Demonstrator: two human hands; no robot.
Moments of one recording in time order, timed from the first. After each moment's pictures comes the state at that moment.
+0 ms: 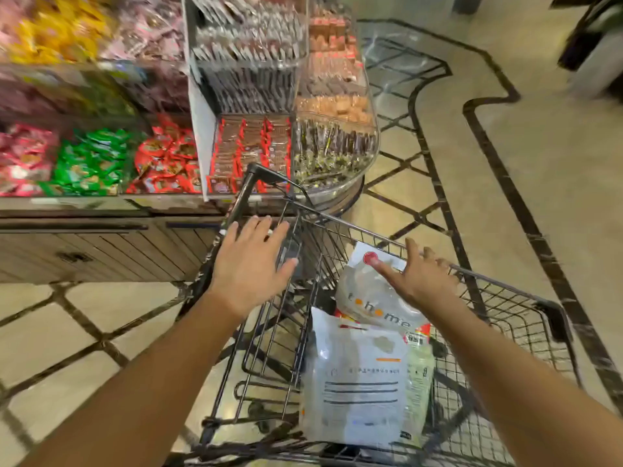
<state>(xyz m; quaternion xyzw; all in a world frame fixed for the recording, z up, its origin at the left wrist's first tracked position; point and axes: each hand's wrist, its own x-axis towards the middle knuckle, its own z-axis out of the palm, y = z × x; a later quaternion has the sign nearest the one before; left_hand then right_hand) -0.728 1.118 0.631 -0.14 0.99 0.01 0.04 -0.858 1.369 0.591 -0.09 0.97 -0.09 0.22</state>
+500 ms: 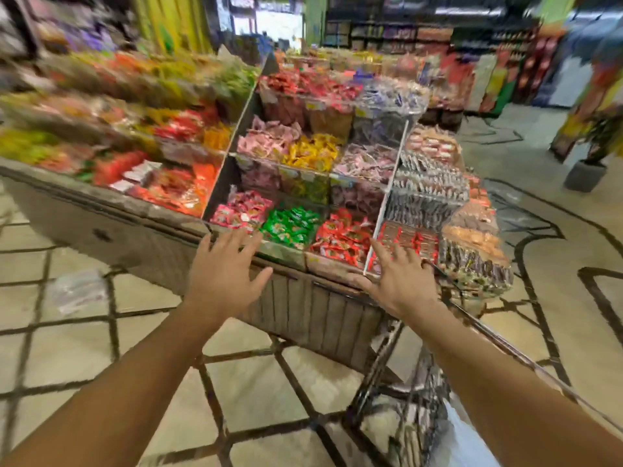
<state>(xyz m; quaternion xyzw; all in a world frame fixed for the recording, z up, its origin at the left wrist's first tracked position) -0.391 0.906 0.778 -0.36 0.92 -0.07 -0.11 -0.626 1.084 0.771 -0.43 0.90 0.00 -0.01</state>
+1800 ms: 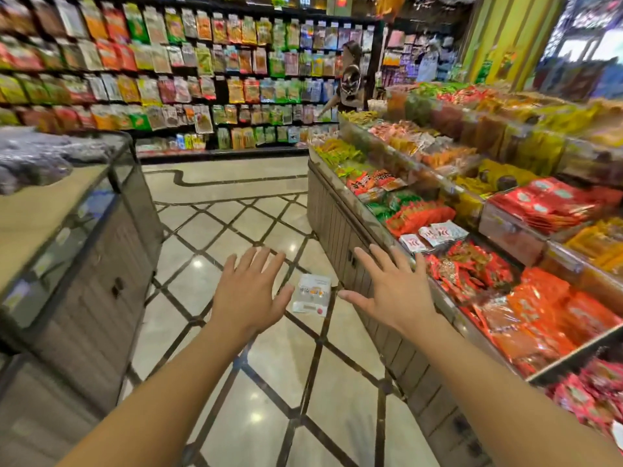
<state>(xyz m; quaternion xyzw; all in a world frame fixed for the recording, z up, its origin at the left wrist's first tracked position) 0.046 0.354 0.753 -0.69 0.71 -0.11 -0.11 -0.210 0.299 0.769 -0.82 0.57 -0.02 -0.09</state>
